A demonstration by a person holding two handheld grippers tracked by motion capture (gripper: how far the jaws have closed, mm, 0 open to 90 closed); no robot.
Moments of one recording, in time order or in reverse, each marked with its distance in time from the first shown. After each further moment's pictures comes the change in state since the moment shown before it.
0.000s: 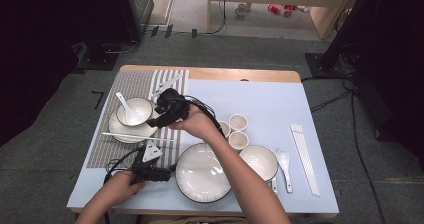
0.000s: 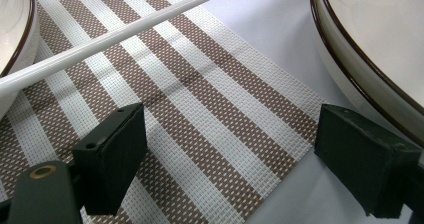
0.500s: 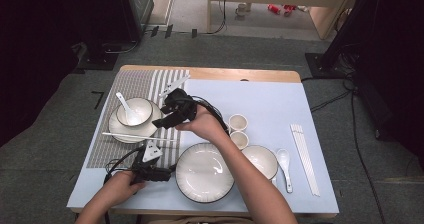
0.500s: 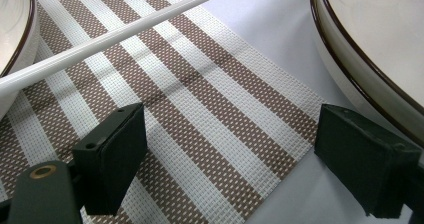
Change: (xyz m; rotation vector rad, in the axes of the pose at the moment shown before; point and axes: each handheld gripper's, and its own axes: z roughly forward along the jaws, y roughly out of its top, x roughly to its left) left arm 0.000 0.000 0.000 0.002 0.000 0.002; right arm 0.001 -0.010 -0.020 -0.015 0.002 0.017
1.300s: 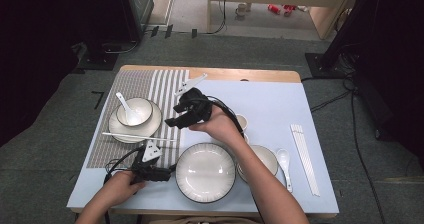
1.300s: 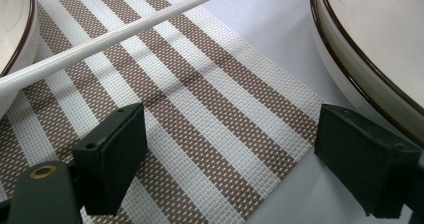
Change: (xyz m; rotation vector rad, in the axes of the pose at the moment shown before) left arm 0.000 0.000 0.000 0.003 0.001 0.002; right arm 0.000 -0.015 -0.040 -0.011 -0.048 0.014
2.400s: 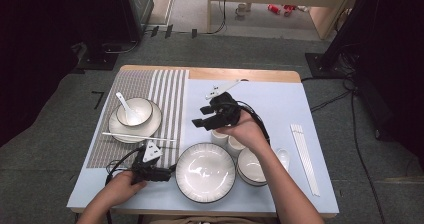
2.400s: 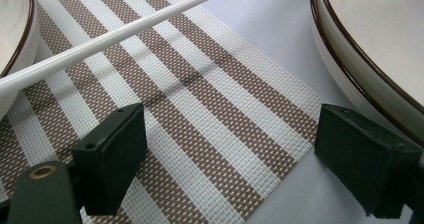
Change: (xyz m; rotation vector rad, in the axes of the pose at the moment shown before) left arm -0.001 0.000 0.001 -0.005 0.003 -0.002; right arm -0.023 -0.051 -0.047 -0.026 -0.075 0.063
